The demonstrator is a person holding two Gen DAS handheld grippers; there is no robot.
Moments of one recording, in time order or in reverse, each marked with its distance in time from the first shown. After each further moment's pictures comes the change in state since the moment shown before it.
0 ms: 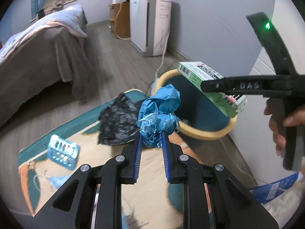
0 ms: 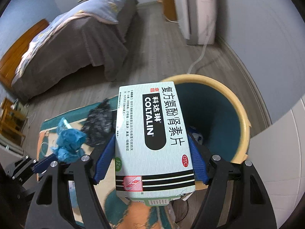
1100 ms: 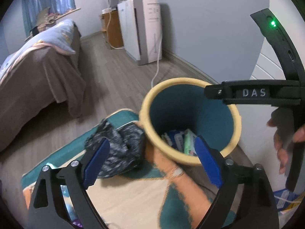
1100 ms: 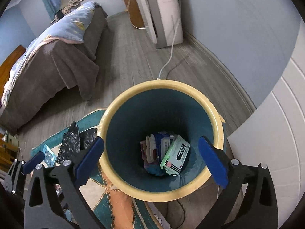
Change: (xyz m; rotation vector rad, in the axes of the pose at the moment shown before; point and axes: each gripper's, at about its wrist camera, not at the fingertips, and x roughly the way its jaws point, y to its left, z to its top) left arm 0.035 -0.032 0.034 0.103 -0.044 0.068; right arm -0.003 -0.039 0.010 0.133 -0.077 -0.072
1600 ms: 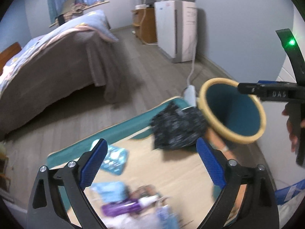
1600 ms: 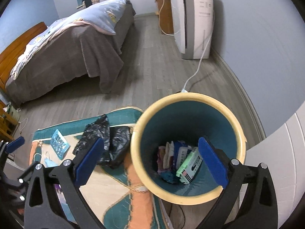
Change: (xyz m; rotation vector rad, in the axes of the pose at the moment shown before) left arm -0.064 0.120 -0.045 -0.125 0.016 0.139; right arm -0.004 0.079 -0.003 -0.195 -0.030 0.048
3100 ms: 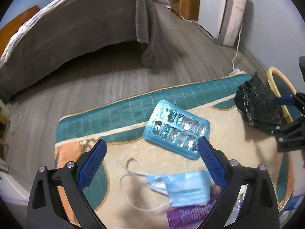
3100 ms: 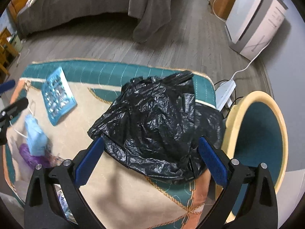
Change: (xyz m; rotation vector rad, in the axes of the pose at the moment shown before) left arm 0.092 0.133 -0.062 -0.171 0.180 0.088; right arm 0.142 0.144 -0.041 -0.397 0.292 -0.021
